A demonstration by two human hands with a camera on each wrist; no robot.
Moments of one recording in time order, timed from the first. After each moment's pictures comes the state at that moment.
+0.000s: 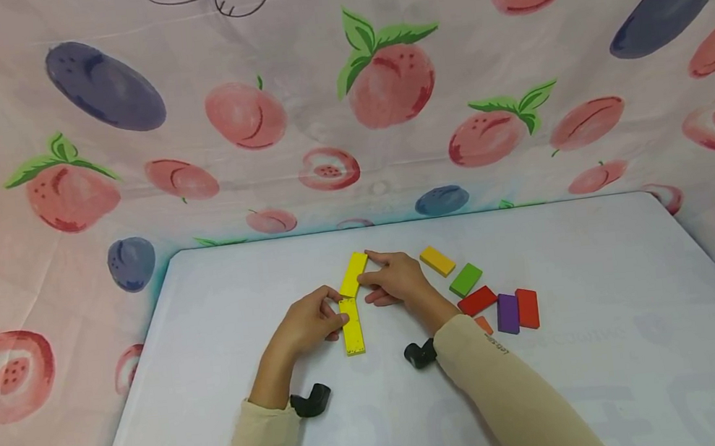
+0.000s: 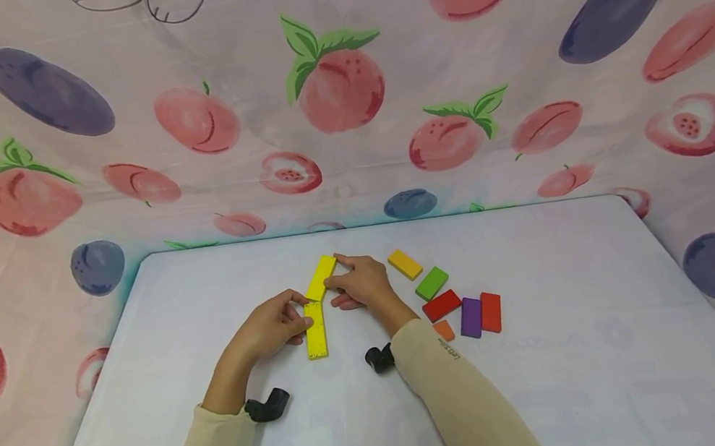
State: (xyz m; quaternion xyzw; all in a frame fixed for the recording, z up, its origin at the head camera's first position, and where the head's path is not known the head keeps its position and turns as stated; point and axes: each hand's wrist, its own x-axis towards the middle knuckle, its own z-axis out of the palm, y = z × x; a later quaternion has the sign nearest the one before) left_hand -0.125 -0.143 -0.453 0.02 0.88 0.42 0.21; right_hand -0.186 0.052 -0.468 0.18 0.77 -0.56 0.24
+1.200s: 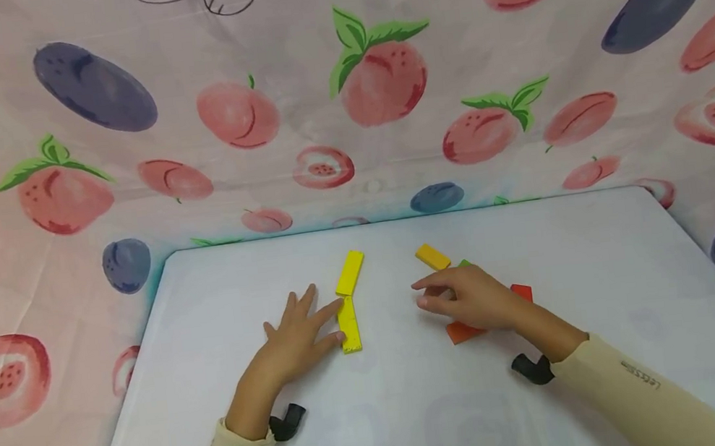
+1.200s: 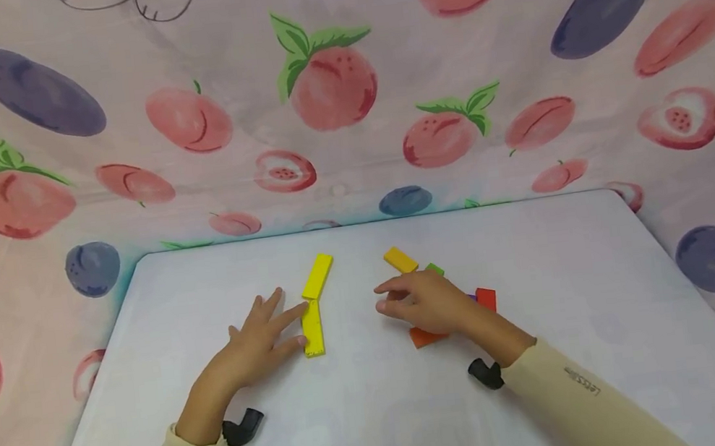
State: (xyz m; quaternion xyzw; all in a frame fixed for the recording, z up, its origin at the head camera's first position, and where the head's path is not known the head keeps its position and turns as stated) left_hand -0.091 -0.153 -0.438 0.12 0.96 0.20 0.18; right_hand -0.119 0.175 -0.418 -0.21 0.91 -0.32 0.17
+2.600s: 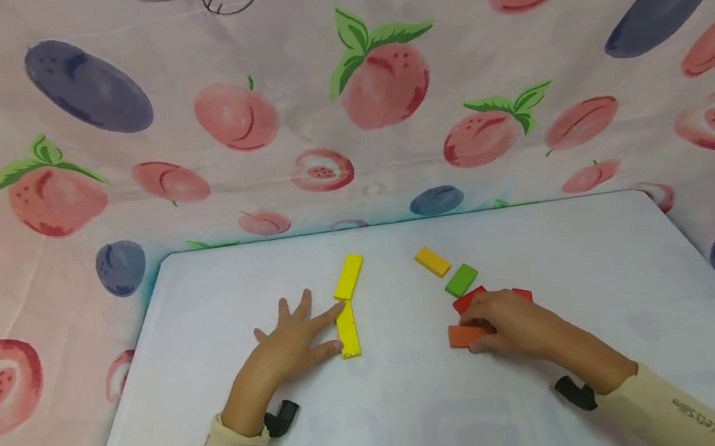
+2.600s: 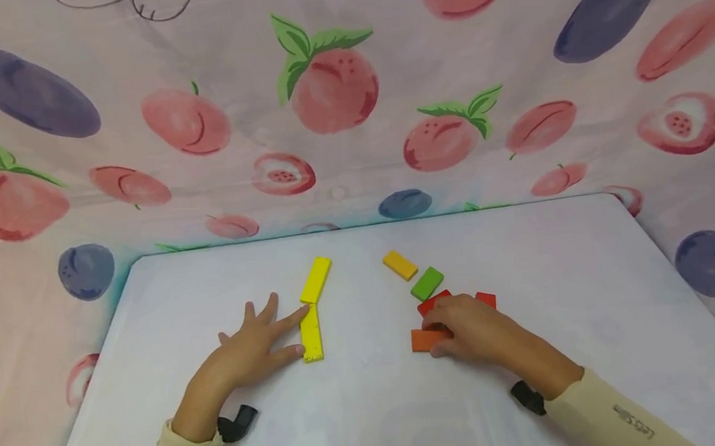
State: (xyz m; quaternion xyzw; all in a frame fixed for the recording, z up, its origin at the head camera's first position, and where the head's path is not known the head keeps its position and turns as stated) left_hand -0.100 -0.157 -0.441 0.12 0.95 0.16 0.23; right_hand -0.091 0.220 -0.431 -0.24 0.94 -0.17 0.17
